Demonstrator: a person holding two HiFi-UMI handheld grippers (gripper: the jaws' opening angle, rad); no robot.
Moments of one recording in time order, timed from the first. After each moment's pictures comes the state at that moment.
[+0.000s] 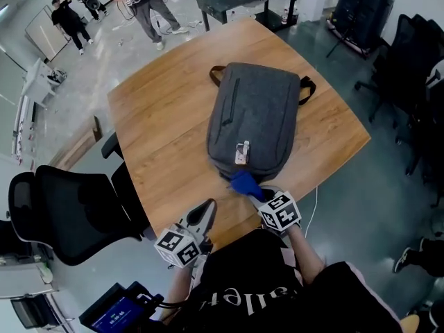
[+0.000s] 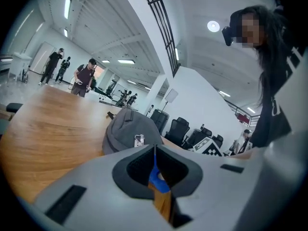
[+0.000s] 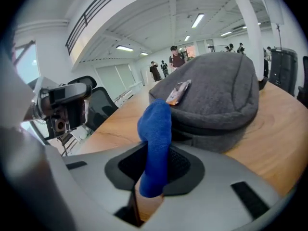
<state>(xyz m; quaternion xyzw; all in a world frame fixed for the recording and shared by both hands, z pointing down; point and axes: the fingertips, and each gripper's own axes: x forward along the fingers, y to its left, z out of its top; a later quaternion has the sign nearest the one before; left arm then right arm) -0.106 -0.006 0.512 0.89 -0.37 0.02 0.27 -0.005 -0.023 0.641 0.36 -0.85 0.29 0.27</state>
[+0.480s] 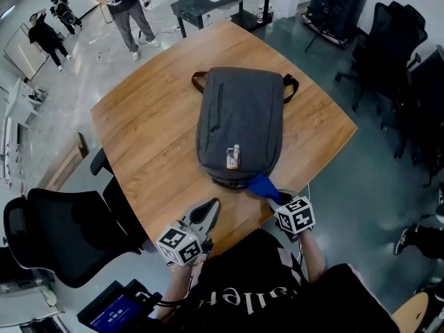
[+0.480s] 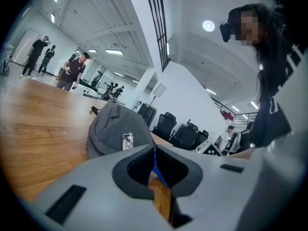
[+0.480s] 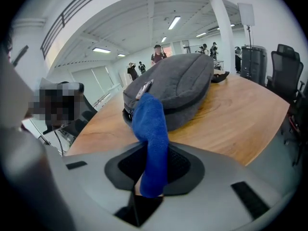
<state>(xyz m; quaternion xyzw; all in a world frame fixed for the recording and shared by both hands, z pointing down) -0.082 -0.022 0.508 0.92 -0.28 0.03 0.27 0.073 -0.004 0.645 0.47 -0.77 0.33 0.27</state>
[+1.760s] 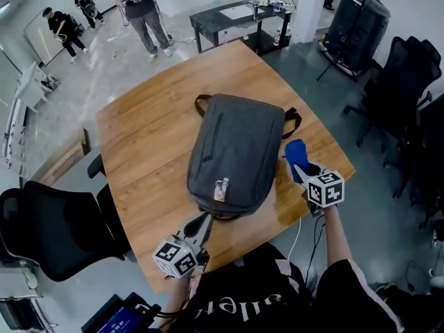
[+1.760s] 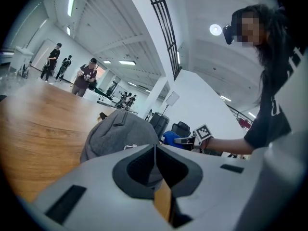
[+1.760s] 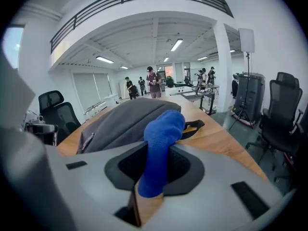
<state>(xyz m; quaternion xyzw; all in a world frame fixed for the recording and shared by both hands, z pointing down) -0.043 -0.073 0.510 0.89 -0.37 -0.01 0.27 0.248 -0.196 0.552 0.52 -0.80 0.22 0.23</state>
